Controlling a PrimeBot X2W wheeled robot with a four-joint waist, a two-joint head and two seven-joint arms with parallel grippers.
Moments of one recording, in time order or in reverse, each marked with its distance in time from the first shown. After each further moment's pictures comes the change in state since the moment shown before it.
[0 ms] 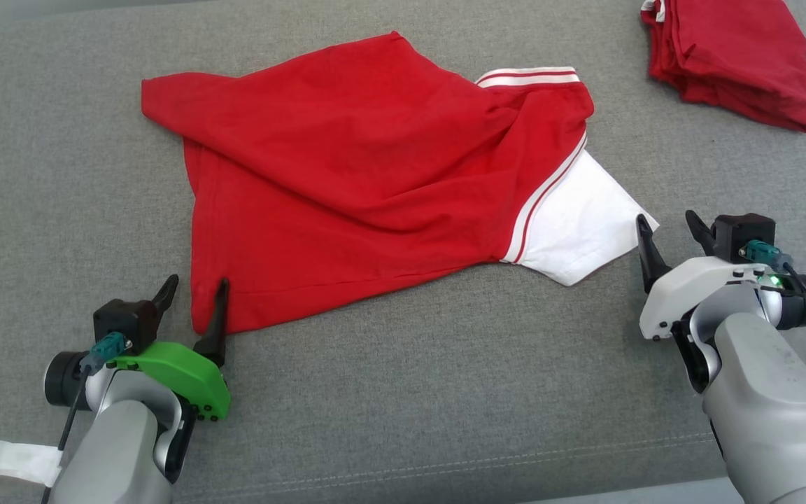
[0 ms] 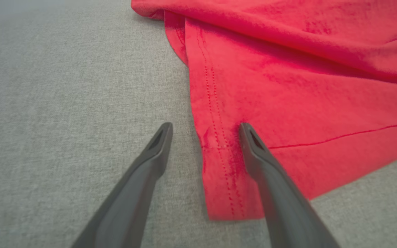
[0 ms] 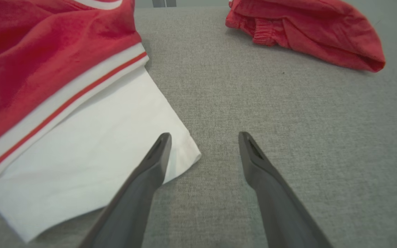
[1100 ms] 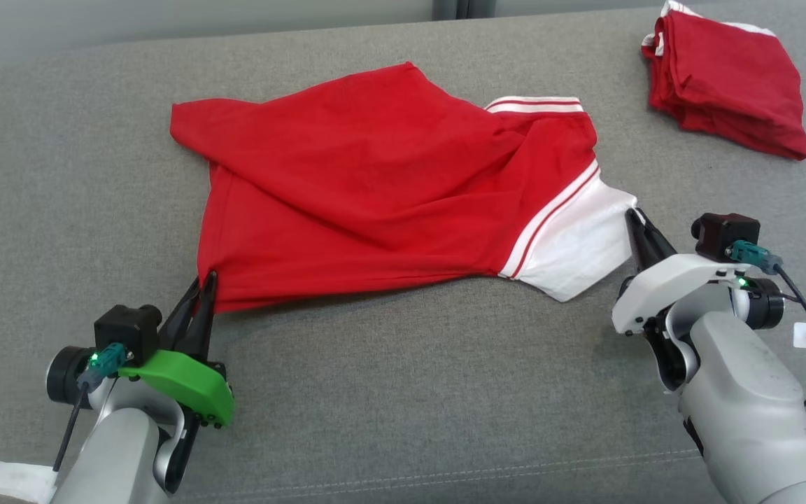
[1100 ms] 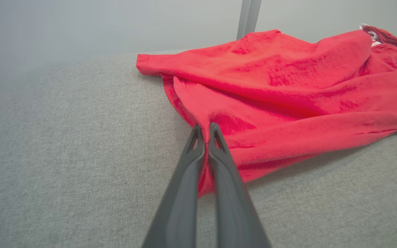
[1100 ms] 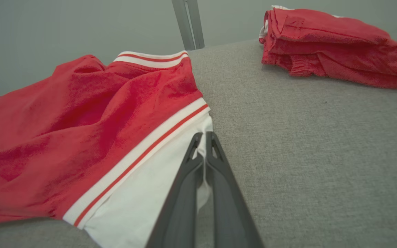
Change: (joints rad) left arm 0.058 0.019 -0.018 -0.145 -0.002 -0.002 -0.003; right arm -0.031 0.023 0.129 0.046 0.225 0.001 -0.038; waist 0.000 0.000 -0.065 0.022
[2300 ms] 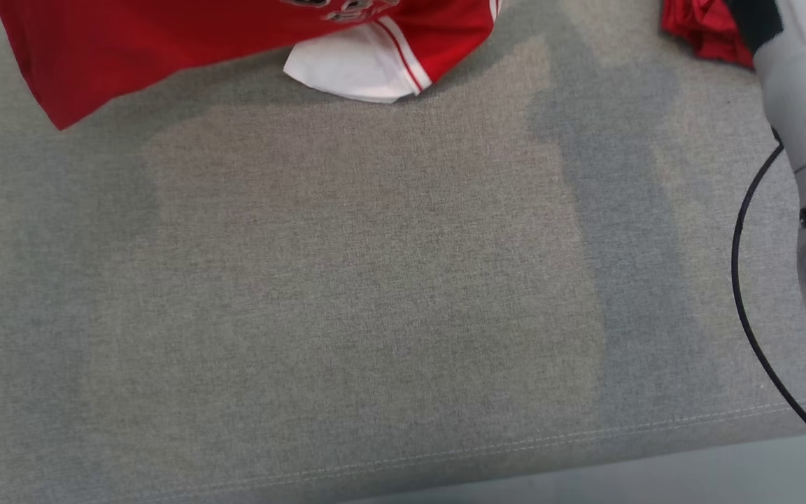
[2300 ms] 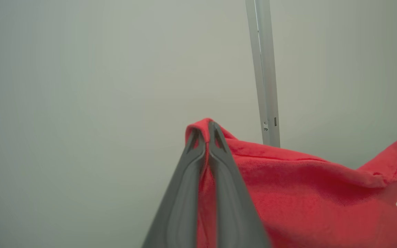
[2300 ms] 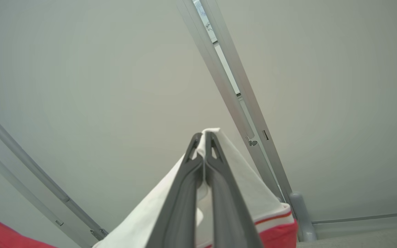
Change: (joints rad) left arm -0.998 0.380 -0.322 -0.093 -0.352 0.000 0.272; right arm -0.895 0.014 0.132 0.059 0.457 -0.001 0.192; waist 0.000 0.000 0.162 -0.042
